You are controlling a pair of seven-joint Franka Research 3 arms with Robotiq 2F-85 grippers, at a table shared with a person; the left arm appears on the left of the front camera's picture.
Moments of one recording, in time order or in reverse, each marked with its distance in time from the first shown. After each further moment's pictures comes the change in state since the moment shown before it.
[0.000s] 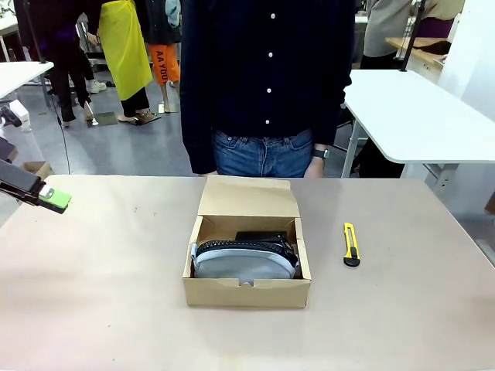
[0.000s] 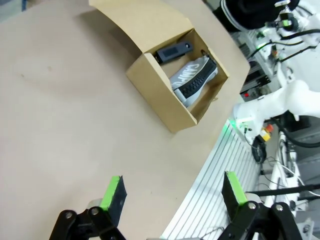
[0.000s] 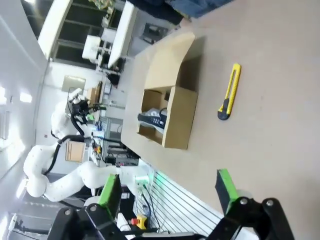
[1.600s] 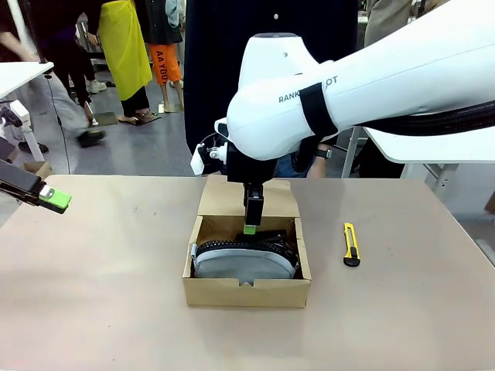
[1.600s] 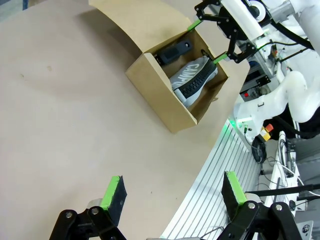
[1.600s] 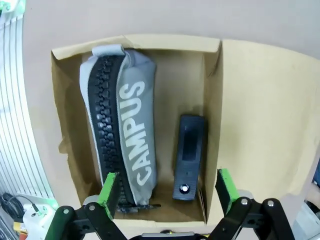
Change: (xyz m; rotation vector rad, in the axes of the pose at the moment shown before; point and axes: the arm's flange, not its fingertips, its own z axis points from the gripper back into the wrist) left arm 0.000 0.000 0.000 0.000 0.001 0.000; right arm 0.024 0.209 -0.520 -0.480 1.044 1.363
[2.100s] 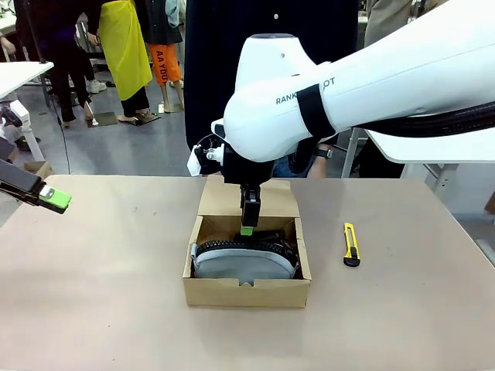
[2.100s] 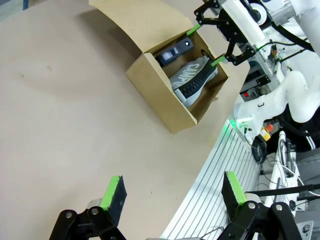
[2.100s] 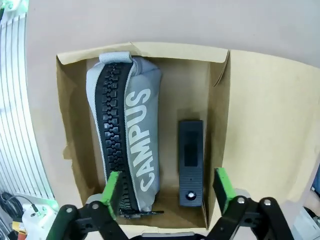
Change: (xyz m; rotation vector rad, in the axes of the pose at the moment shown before) left arm 0.000 0.000 0.000 0.000 0.000 0.000; right arm 0.011 0.006 -0.003 0.006 -0.003 0.026
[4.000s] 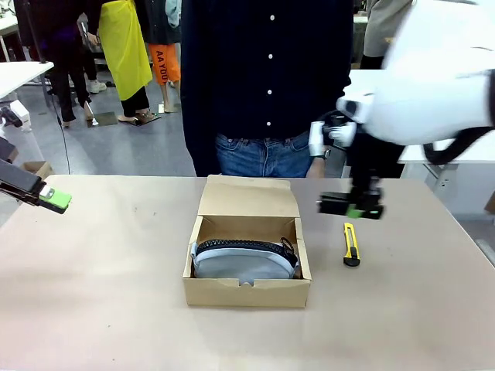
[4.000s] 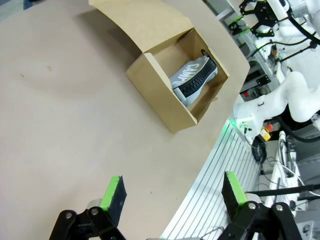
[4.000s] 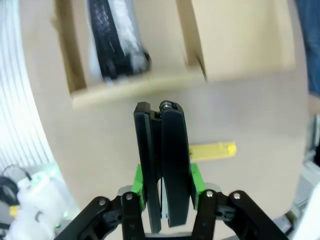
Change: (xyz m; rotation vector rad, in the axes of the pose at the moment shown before) left arm 0.000 0.000 0.000 0.000 0.000 0.000; right arm -0.154 0.027 0.064 -0.091 0.013 -0.143
